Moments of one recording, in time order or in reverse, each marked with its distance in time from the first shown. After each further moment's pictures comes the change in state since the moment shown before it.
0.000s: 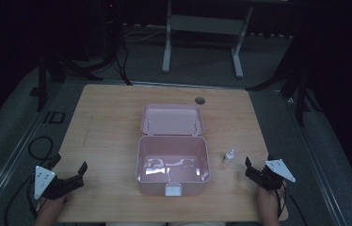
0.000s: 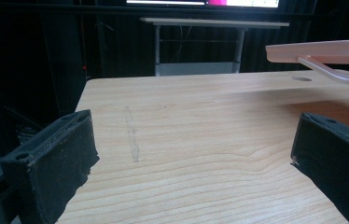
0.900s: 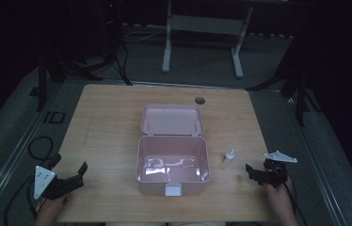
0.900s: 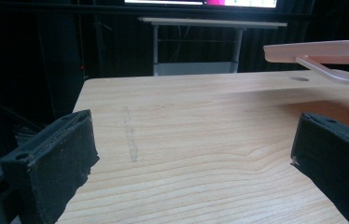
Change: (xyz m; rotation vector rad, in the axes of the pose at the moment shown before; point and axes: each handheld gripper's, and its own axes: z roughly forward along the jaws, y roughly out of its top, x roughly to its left) left arm 0.000 0.000 0.000 0.000 -0.008 -0.002; right arm -0.015 0.029 0.002 0.393 0.175 -0.041
